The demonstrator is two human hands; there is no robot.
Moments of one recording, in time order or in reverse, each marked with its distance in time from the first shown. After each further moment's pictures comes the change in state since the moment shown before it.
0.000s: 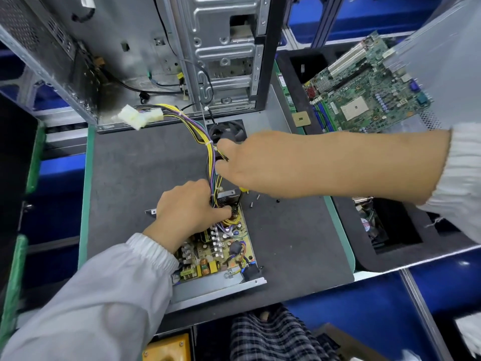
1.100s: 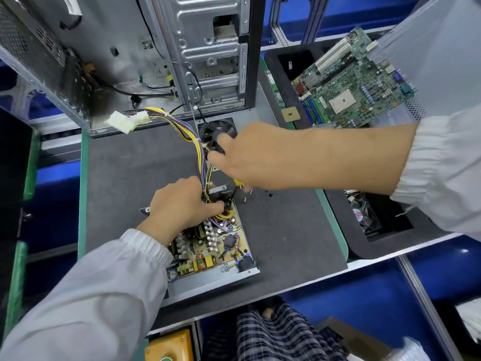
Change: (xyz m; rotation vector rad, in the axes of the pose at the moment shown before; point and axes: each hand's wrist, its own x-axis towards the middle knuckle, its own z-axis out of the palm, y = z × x) left_hand -0.003 0.002 -0.006 0.023 -0.017 -0.016; right_hand 0.005 0.000 0.017 -0.003 0.091 0.034
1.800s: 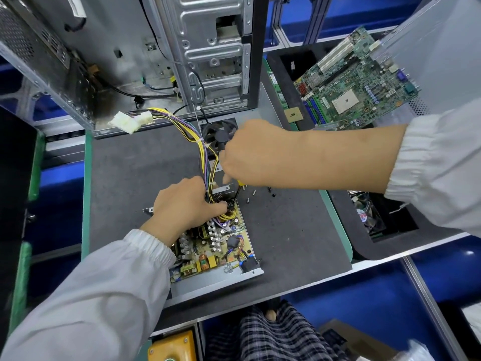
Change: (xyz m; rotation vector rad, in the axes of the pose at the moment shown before) left_hand 0.002 -0.001 0.001 0.007 -0.003 0.005; right_hand 0.007 -0.001 -0.004 0.009 -0.055 0.023
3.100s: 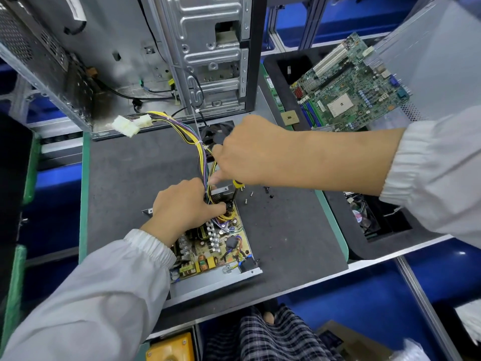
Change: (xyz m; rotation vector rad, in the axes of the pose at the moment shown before) left_hand -0.003 0.000 -0.001 0.012 0.004 0.012; right_hand -0.006 -0.004 -0.006 -0.033 0.139 0.066
